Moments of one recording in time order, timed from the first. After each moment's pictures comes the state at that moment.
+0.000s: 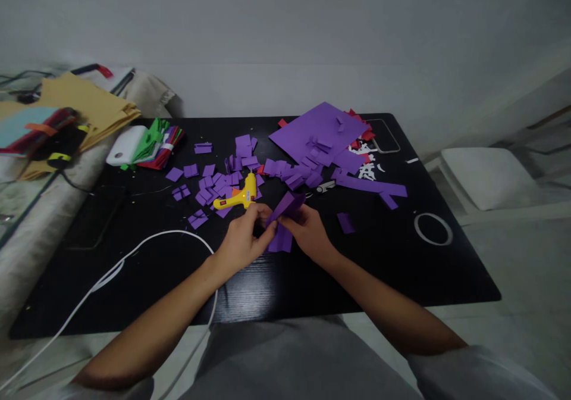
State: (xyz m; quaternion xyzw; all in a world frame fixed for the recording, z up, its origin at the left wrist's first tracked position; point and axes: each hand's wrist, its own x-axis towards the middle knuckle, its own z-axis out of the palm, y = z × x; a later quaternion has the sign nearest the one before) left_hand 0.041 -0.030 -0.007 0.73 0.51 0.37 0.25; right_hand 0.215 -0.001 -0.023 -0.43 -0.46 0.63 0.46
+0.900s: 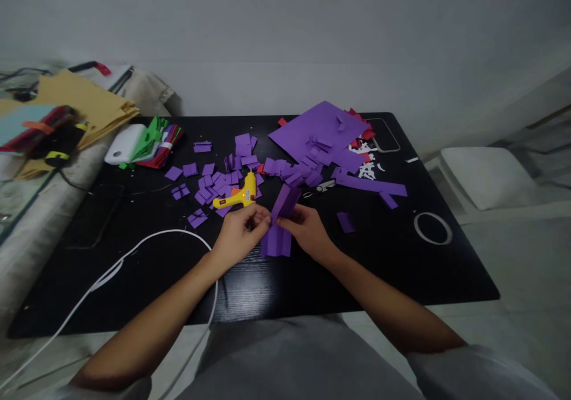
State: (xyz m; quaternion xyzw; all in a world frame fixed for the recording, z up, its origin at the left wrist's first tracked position) left_hand 0.036 -0.022 -0.008 0.65 0.54 0.37 0.38; right_hand 0.216 0.000 -0.023 -0.42 -0.46 0.66 0.43
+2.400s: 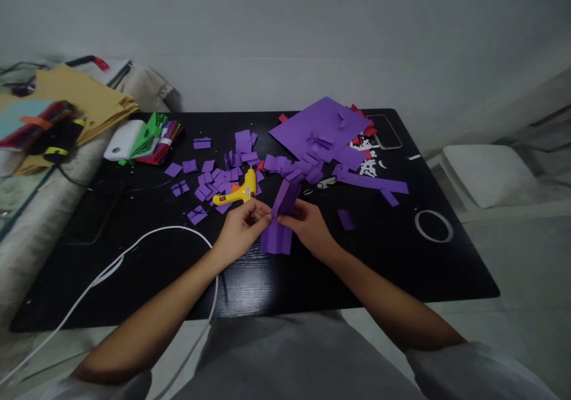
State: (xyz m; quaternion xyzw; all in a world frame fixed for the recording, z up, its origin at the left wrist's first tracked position) left_hand 0.039 -0.020 -0.016 0.57 0.53 0.41 0.48; right_hand 0.219 0.000 -0.018 -0.43 -0.44 0.66 0.43
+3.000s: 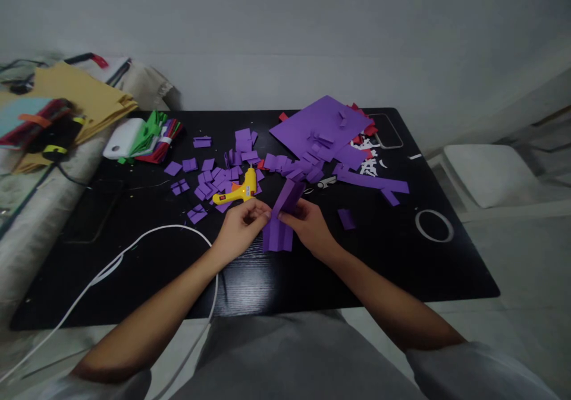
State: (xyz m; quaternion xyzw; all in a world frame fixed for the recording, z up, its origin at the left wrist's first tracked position) left_hand 0.040 -0.019 -0.006 0.55 0.55 0.40 0.48; right_hand 0.219 0.001 -0.021 -0.43 -0.46 0.65 0.44
